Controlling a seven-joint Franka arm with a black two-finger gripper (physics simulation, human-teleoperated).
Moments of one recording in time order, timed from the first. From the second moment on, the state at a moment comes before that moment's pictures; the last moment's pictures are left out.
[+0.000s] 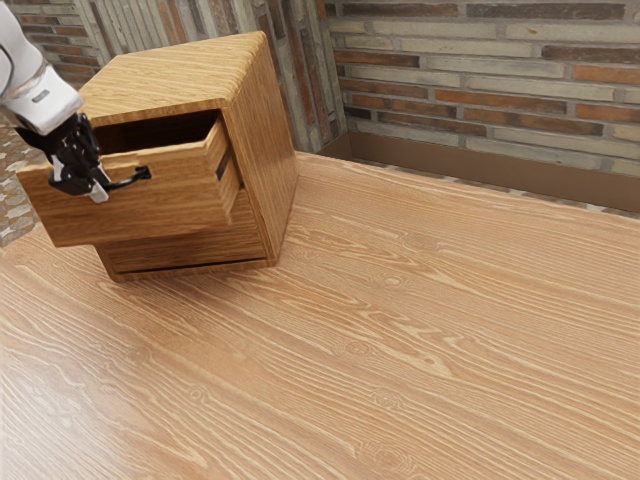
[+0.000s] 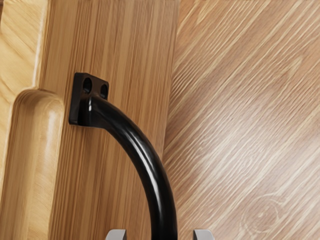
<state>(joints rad) 0.54 -0.03 -0.03 -1.53 -0.02 1.80 1.38</state>
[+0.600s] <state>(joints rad) 0.54 -0.17 -0.03 -1.69 -0.02 1.80 1.39</state>
